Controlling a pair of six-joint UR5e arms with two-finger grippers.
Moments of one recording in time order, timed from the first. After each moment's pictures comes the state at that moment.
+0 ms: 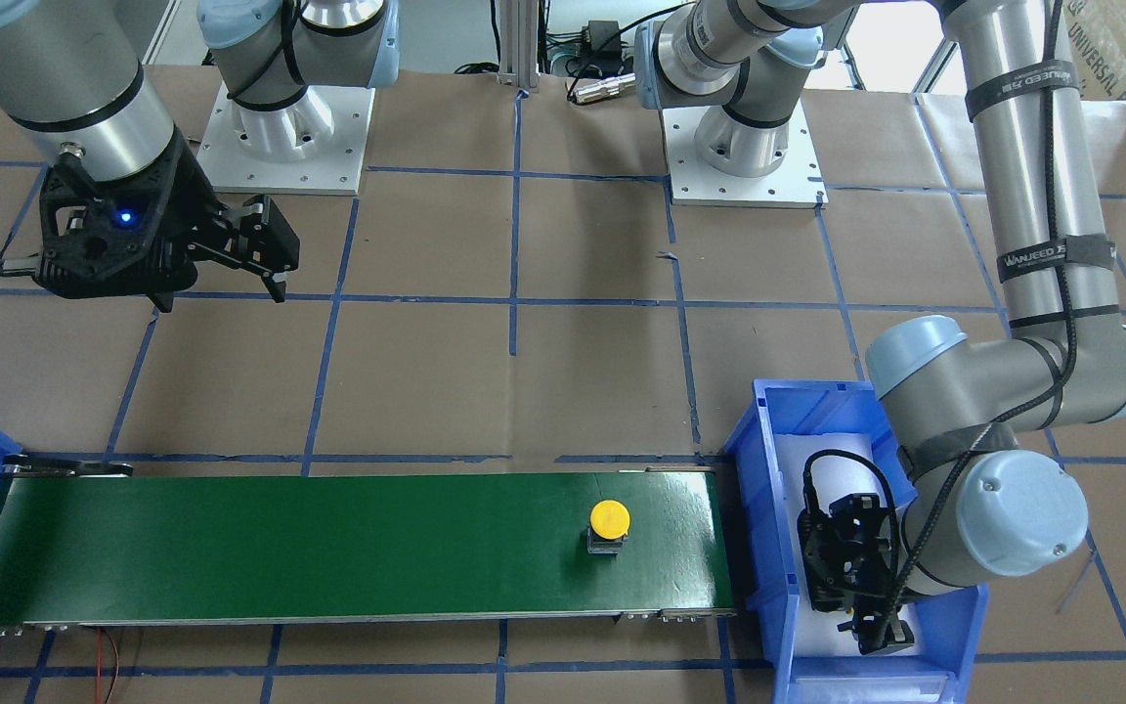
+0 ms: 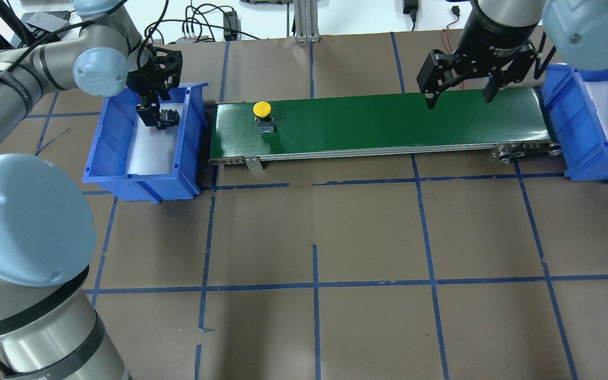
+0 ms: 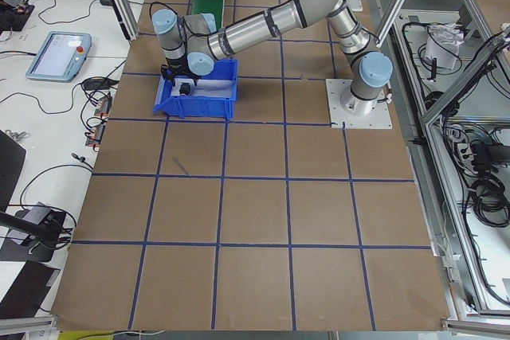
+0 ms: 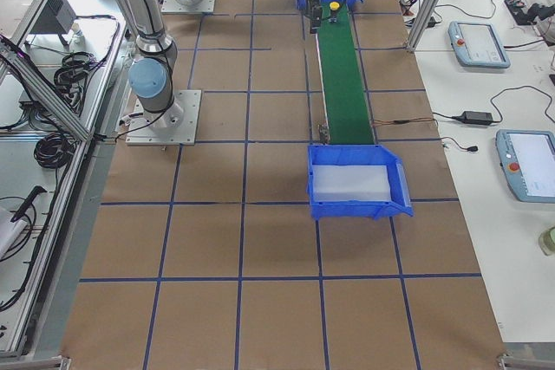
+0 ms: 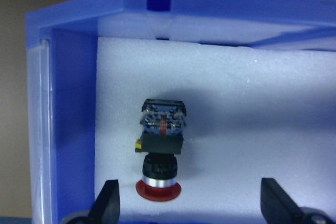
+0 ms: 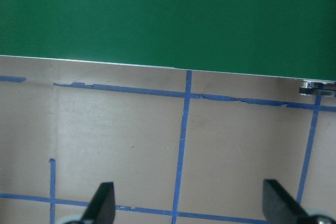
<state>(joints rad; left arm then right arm) -1.43 -2.24 -1.33 -1.18 1.59 1.70 1.57 -1.48 1.51 -1.61 -1.53 -0.12</state>
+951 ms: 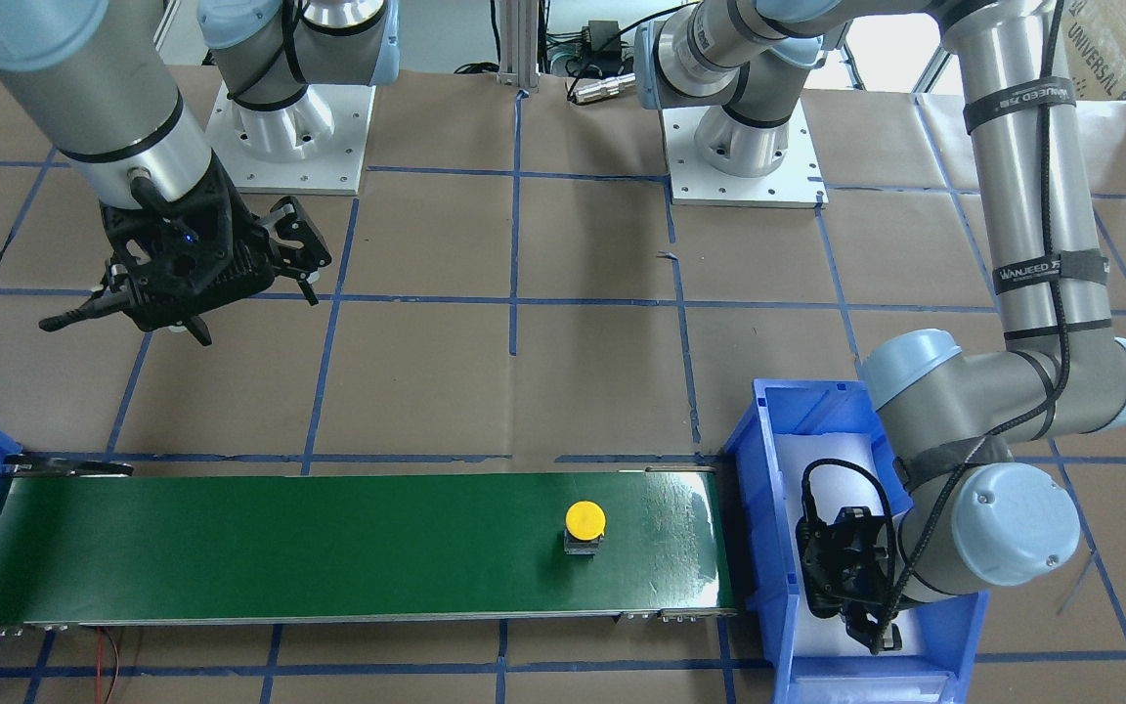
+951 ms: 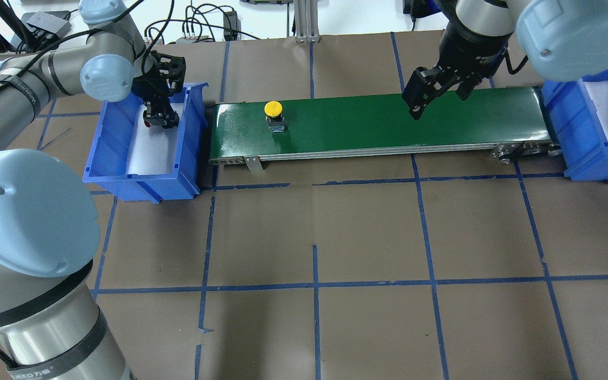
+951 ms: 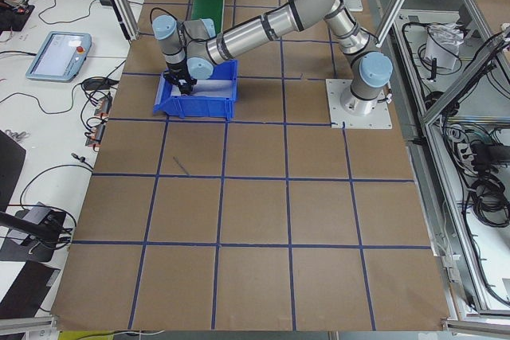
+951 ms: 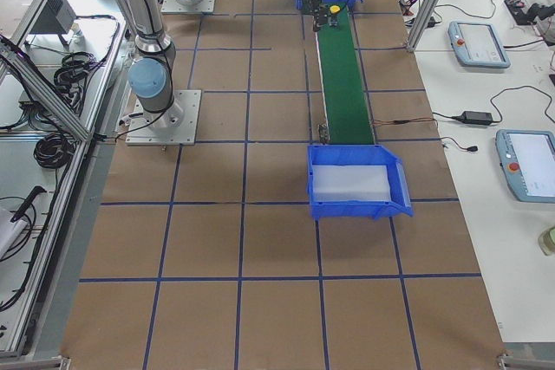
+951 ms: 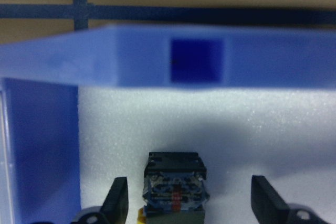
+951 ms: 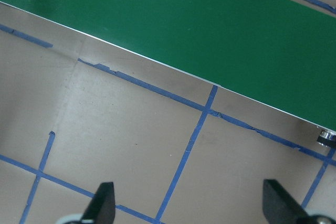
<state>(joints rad) -1.42 -2.26 -1.33 -1.16 1.59 1.70 1.59 -1.44 1.52 -1.66 -1.51 -0.45</state>
